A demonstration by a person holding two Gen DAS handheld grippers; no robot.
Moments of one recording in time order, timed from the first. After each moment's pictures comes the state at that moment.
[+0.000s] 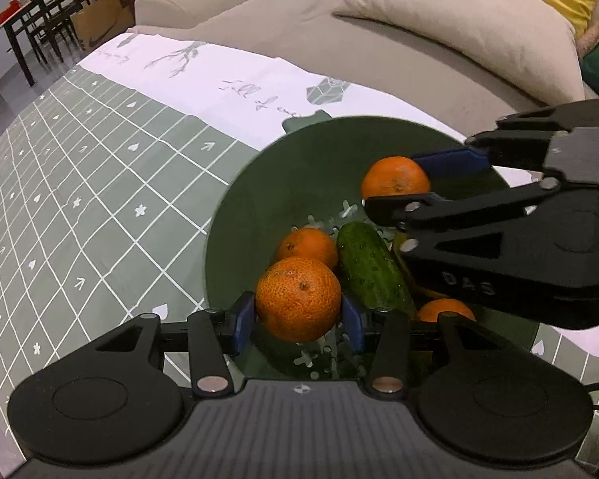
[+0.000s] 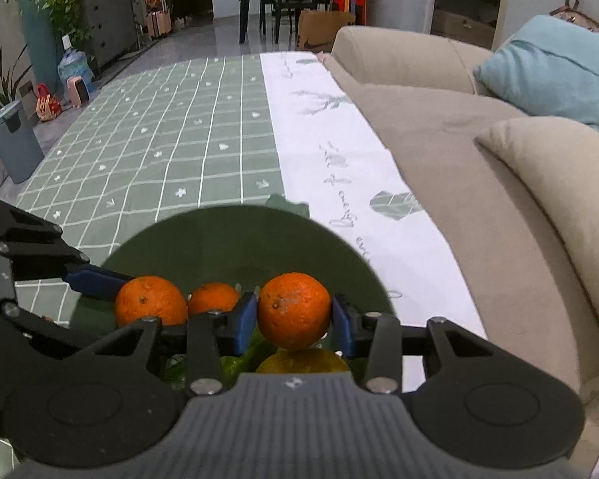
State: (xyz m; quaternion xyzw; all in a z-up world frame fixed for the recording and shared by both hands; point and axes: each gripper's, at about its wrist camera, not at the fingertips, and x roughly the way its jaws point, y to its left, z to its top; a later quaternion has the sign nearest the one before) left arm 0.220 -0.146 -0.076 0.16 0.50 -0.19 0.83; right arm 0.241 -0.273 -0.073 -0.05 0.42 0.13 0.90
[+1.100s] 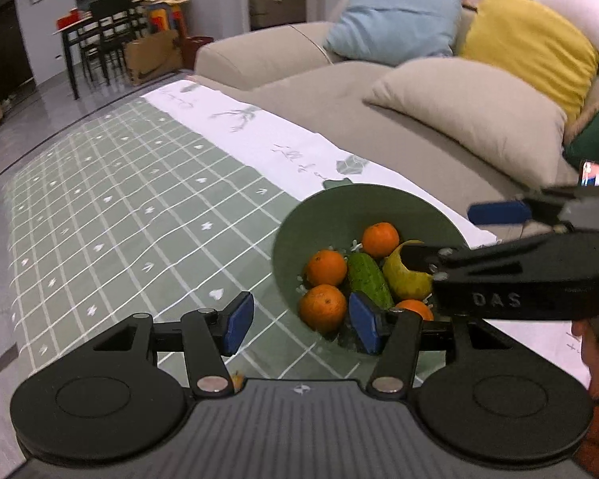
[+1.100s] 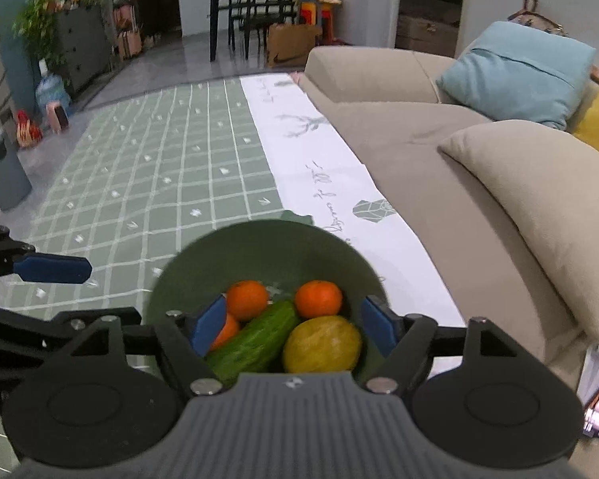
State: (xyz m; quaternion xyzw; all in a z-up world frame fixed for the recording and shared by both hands) left arm 0.138 -0.085 0.003 0.07 0.41 -0.16 0.90; right arm 0.162 -0.255 -0.007 -0.02 0.39 0.07 0.92
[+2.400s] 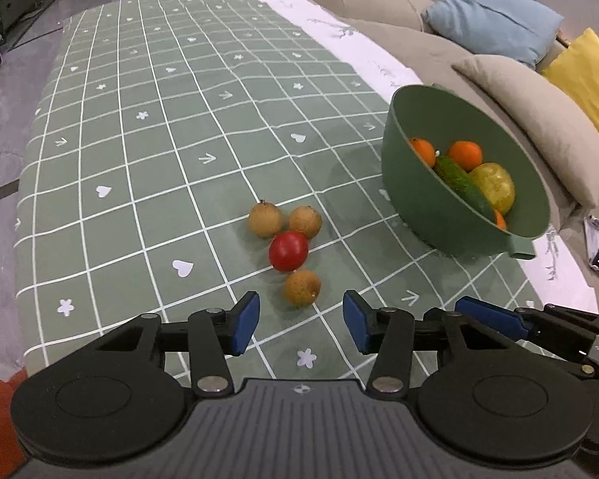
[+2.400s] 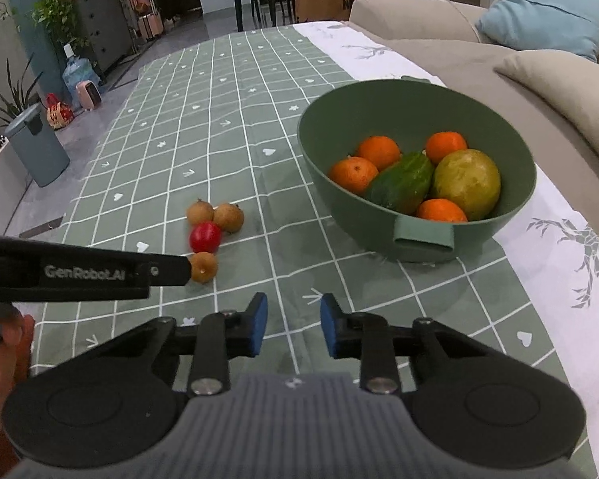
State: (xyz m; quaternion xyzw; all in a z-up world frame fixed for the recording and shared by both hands) left arm 0.089 0.001 -0.089 -0.08 0.49 -0.08 0.87; right arm 0.078 -0.174 -0.091 0.01 0.44 0.12 0.89
